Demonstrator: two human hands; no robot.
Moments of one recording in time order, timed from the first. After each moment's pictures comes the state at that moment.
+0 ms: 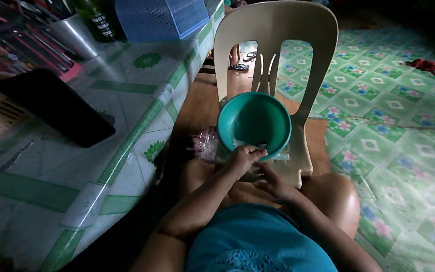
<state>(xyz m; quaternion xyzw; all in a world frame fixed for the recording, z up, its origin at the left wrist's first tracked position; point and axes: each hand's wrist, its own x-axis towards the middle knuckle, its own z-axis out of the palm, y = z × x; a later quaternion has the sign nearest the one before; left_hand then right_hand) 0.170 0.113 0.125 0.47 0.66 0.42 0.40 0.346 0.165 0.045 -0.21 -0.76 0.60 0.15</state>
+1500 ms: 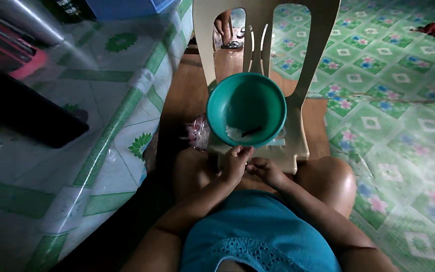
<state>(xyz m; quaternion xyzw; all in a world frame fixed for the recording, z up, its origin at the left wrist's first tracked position) 0.201 0.096 0.057 0.35 0.66 0.57 0.35 0.342 0.163 0.026 -0.20 -0.70 0.65 0.20</state>
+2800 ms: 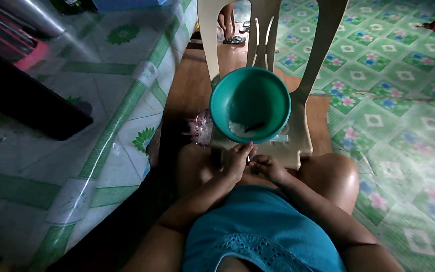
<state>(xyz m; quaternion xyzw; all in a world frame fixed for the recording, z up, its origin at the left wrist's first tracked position) 0.198 0.092 0.060 0.27 0.63 0.57 0.45 0.341 0.158 0.030 -0.23 -0.67 0.69 0.16</state>
